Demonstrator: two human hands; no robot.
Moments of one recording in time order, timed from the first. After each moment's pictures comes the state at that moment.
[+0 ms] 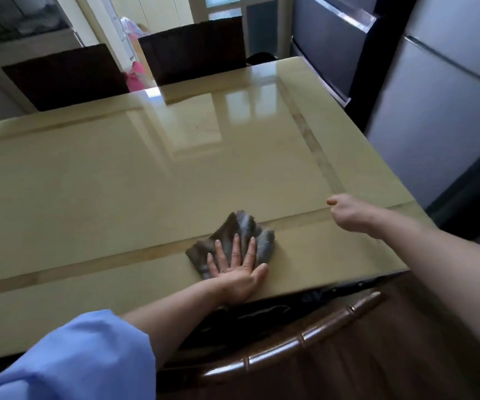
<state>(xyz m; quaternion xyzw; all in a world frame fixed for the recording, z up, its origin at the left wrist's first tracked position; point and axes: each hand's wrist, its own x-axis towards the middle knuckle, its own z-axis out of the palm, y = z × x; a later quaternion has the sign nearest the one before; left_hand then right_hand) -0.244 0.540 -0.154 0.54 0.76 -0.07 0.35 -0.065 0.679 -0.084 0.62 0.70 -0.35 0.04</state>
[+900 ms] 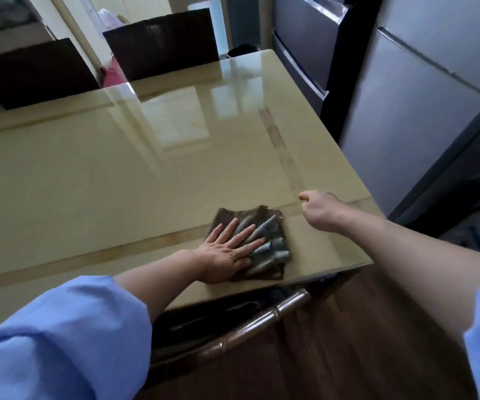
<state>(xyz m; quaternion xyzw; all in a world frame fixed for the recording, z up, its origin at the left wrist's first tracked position) -0.222 0.592 -0.154 0.76 0.58 -0.20 0.22 -0.023 0.701 -0.099 0.59 0.73 -0.34 0.05</state>
